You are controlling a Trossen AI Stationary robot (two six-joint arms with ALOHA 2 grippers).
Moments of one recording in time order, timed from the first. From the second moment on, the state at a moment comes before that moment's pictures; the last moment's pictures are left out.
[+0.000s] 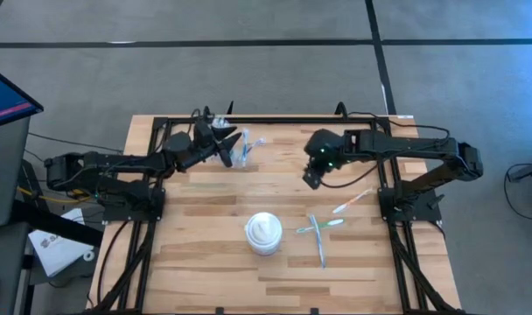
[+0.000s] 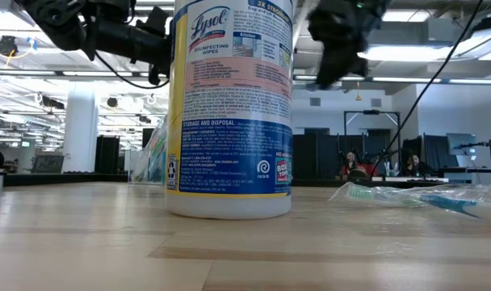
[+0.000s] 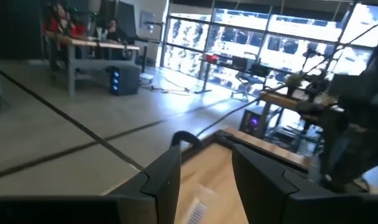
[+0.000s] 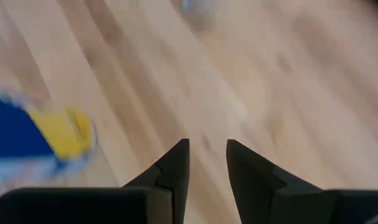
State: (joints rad) left arm 0.32 1.15 0.50 0.68 -0.29 -0.19; right arm -0.16 1.37 1.19 -0.80 0.05 0.41
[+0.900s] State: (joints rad) left arm 0.22 1.15 0.49 0.68 -0.25 -0.23; right arm -0.15 1.45 1.07 -1.38 0.10 0.18
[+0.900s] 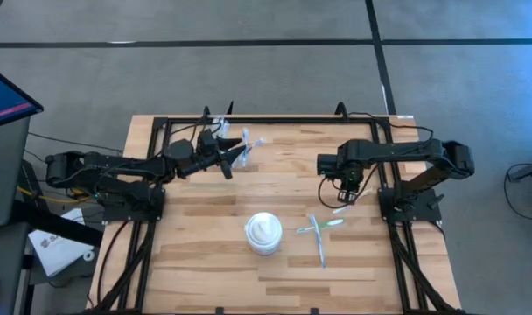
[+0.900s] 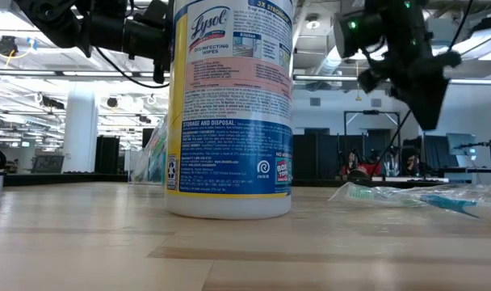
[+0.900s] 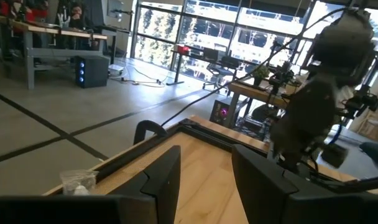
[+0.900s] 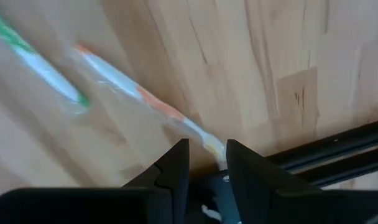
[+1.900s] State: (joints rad) left arm 0.21 1.15 0.49 0.68 -0.25 -0.23; right arm -0.08 1.45 0.76 -1.16 0.10 0.15
